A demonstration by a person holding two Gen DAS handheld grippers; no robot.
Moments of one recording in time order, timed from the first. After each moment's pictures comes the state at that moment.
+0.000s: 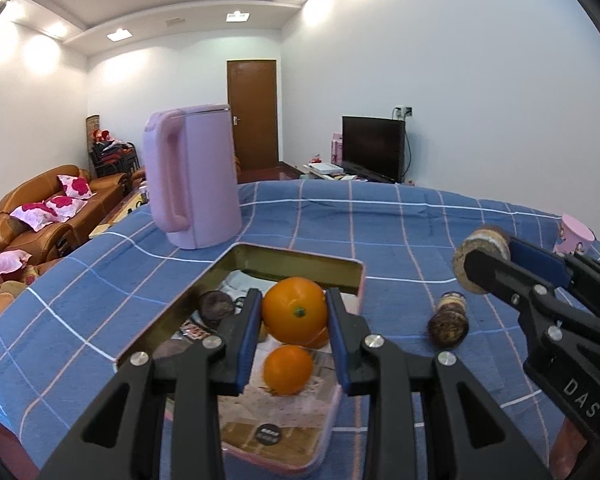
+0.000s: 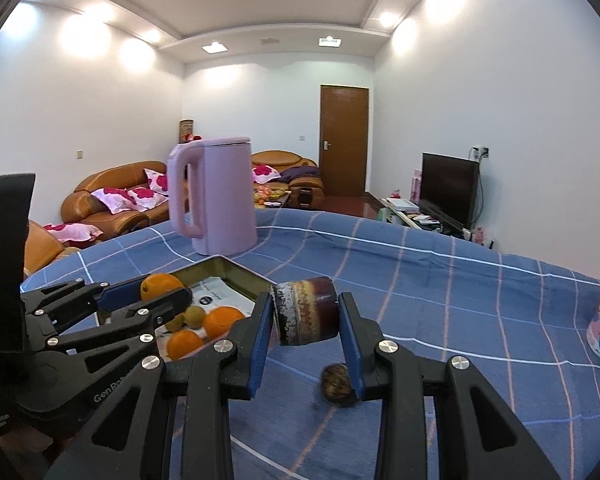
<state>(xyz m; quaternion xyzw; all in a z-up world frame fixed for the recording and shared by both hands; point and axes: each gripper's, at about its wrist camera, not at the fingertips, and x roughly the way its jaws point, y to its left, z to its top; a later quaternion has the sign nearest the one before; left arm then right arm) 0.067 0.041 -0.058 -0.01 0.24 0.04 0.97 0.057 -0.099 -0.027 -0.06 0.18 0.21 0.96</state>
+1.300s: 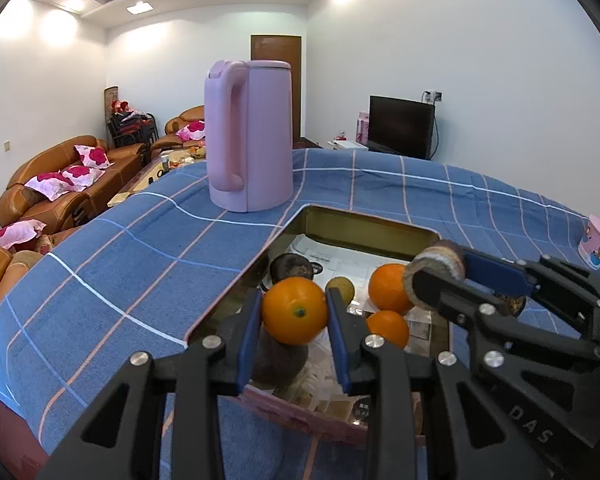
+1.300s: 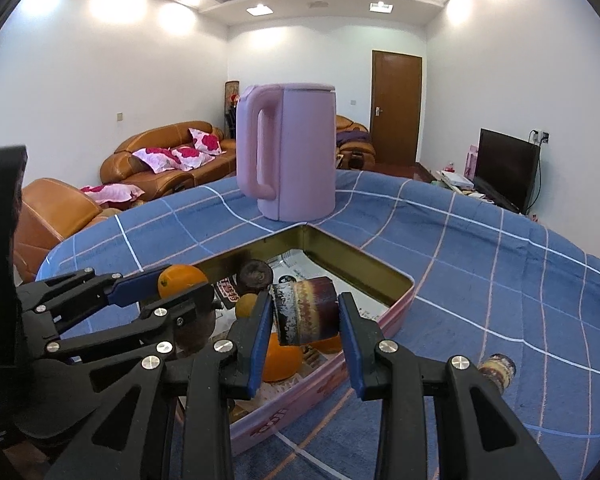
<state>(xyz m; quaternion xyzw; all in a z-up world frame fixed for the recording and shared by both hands) 0.066 0.101 -0.082 -0.03 0.28 0.07 0.96 0.082 -0.012 -0.057 -0.09 0.25 0.28 0.92</state>
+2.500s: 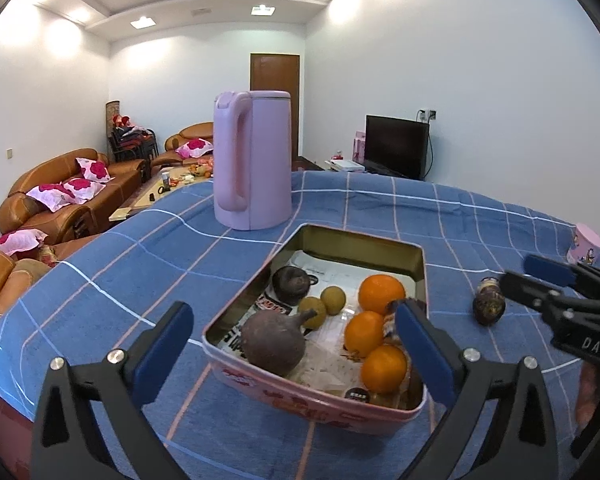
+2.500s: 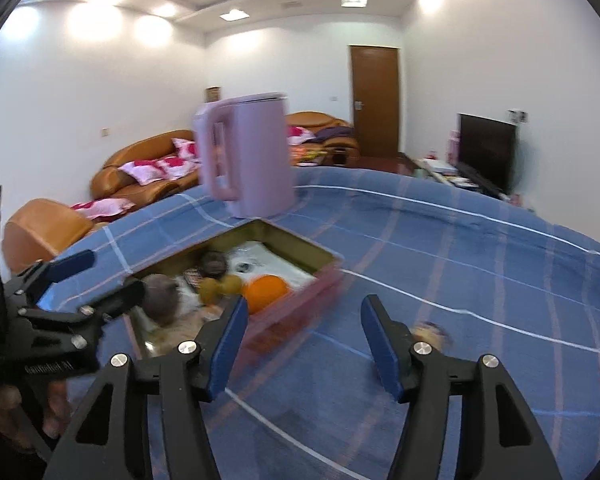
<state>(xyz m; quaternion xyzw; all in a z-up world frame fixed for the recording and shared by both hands) 0.042 0.100 -0.068 -0.03 0.24 0.07 0.97 0.071 -0.100 -0.044 -0.06 0.27 0.23 0.94</state>
